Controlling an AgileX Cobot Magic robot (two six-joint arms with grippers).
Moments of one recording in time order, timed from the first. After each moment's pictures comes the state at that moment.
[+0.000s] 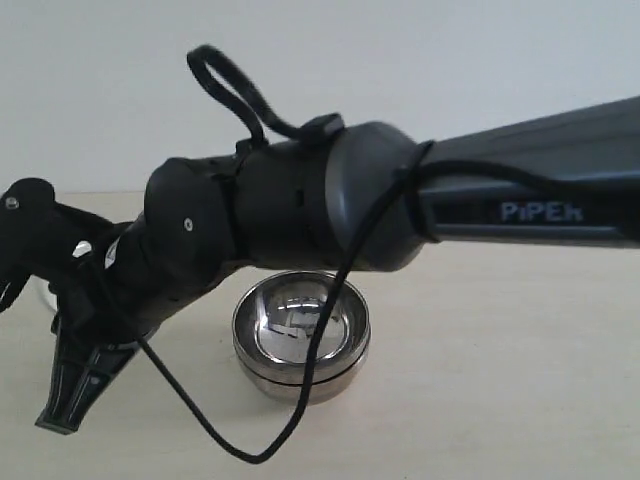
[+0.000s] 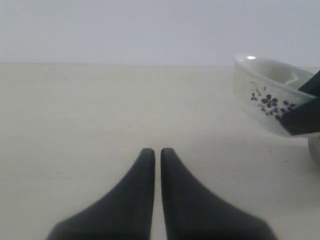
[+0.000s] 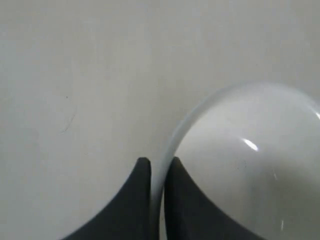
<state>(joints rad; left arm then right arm) 0.01 0.00 0.00 -0.09 0.31 0.04 1.04 1.97 -1.51 0.31 0.39 -0.77</state>
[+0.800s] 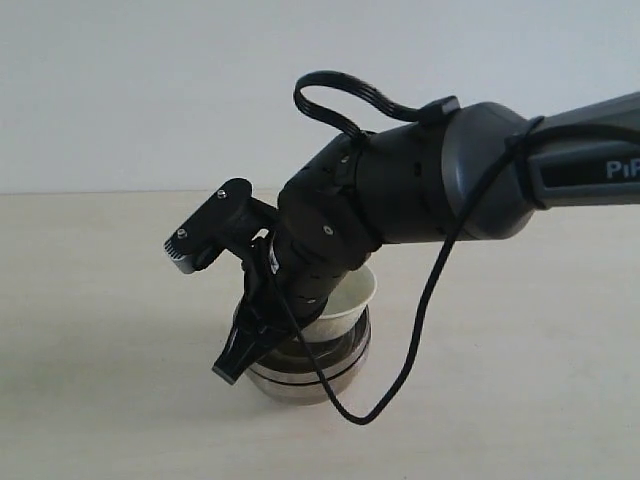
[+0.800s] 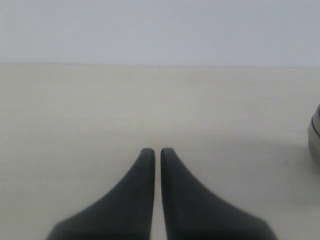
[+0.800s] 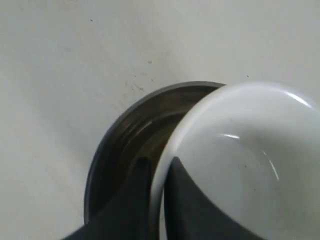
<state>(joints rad) 0.01 0.00 0.00 -0.09 0.31 0.04 0.87 1.90 -1.34 -0.19 0.54 -0.09</state>
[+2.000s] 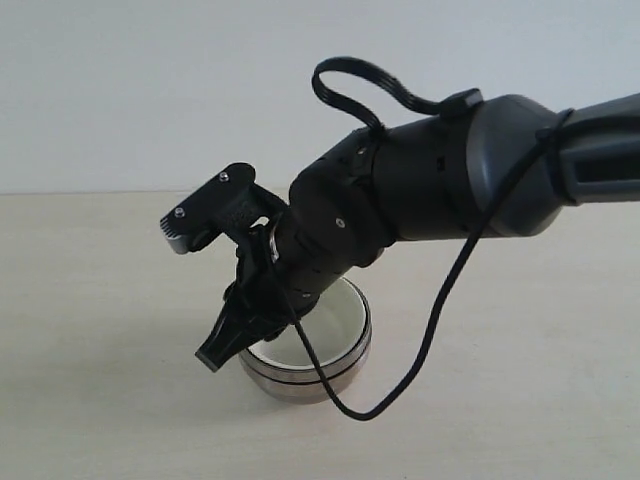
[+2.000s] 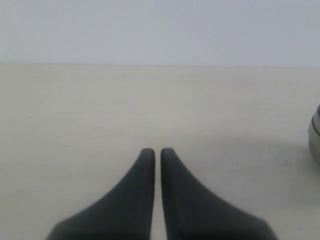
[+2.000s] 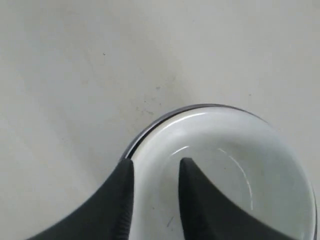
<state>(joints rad) 0.01 0.00 0.00 -0.09 0.31 0.04 0.87 1.86 -1.30 -0.12 0.46 -0.08</state>
